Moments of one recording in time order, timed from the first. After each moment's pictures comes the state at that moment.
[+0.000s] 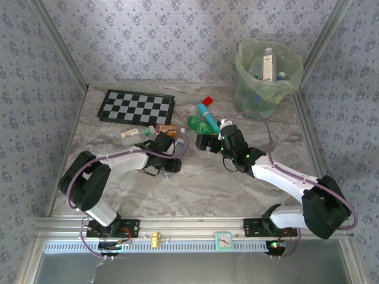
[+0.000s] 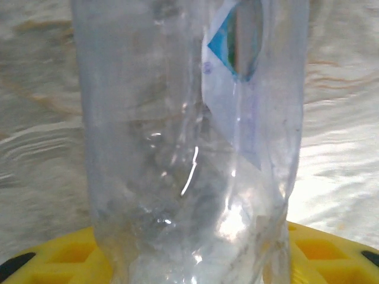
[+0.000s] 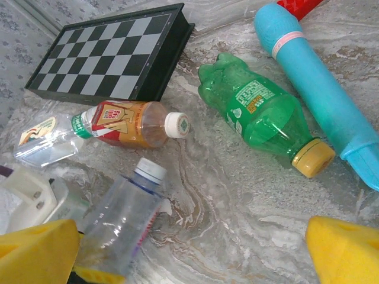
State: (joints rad) left arm -0.69 1.59 0.84 -0.37 0.12 -0.40; right arm 0.65 1.28 0.75 0.00 0.05 0.58
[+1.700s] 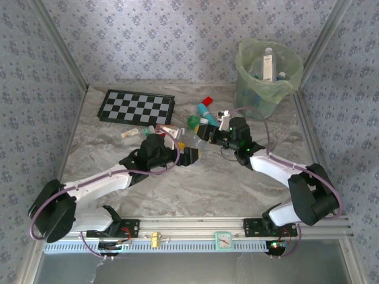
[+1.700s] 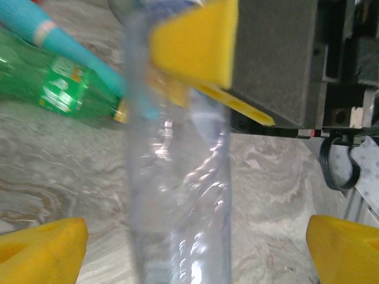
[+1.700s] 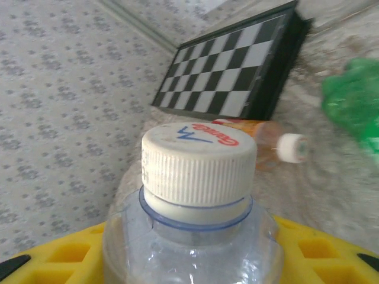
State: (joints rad) left arm -0.80 1.22 0.67 0.18 0.18 -0.57; right arm 0.49 1.40 0.74 0.34 -0.41 0.75
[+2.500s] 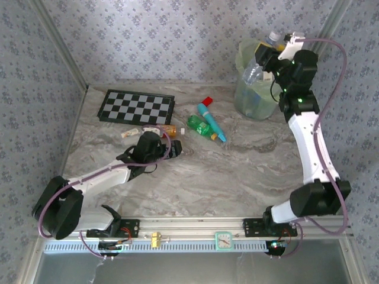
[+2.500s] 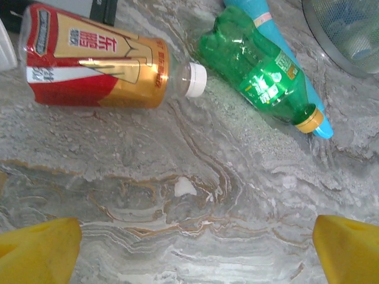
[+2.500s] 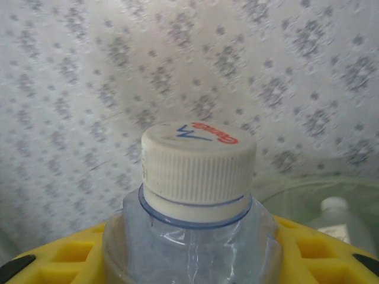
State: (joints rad) left arm -0.66 1.29 0.65 -0.01 -0.06 -0.68; right arm 0.05 1.48 1.61 -0.06 -0.15 0.27
